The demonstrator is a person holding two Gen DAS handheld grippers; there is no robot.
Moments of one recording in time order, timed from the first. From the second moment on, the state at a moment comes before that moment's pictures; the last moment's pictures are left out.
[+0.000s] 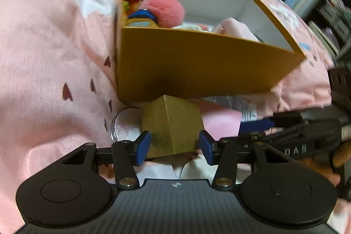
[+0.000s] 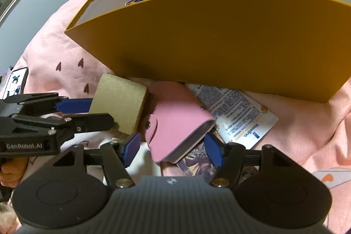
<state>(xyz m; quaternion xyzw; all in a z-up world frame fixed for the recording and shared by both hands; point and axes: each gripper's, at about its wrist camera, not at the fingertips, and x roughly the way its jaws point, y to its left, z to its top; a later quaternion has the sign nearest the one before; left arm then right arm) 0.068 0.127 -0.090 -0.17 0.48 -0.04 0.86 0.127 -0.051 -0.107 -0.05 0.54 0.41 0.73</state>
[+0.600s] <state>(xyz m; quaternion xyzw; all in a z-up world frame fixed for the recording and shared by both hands) 0.062 0.090 -0.069 -0.11 0.43 -0.06 0.89 0.120 -0.061 -0.085 -0.06 0.49 0.39 0.78</state>
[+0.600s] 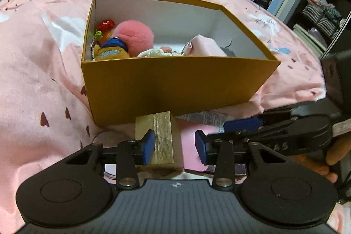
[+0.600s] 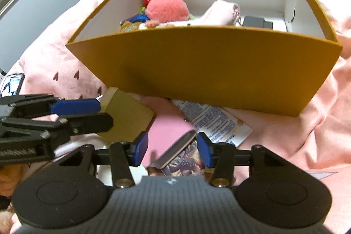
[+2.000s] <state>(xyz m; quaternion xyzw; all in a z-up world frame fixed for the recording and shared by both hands) 0.055 0.148 -0.100 -0.23 0.50 0.03 0.83 0.099 0.010 -0.106 -0.15 0.46 0.46 0.74</state>
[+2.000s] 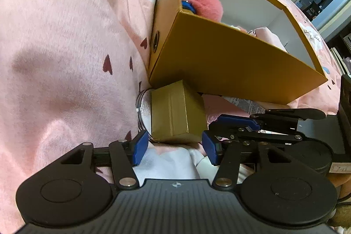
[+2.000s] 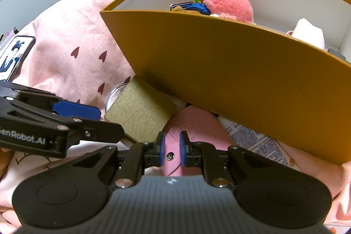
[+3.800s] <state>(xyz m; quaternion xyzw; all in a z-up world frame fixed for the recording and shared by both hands) 0.056 0.115 -0.087 -0.15 0.47 0.06 0.87 0.130 -0.069 -0.100 0.01 0.53 0.37 0.76</state>
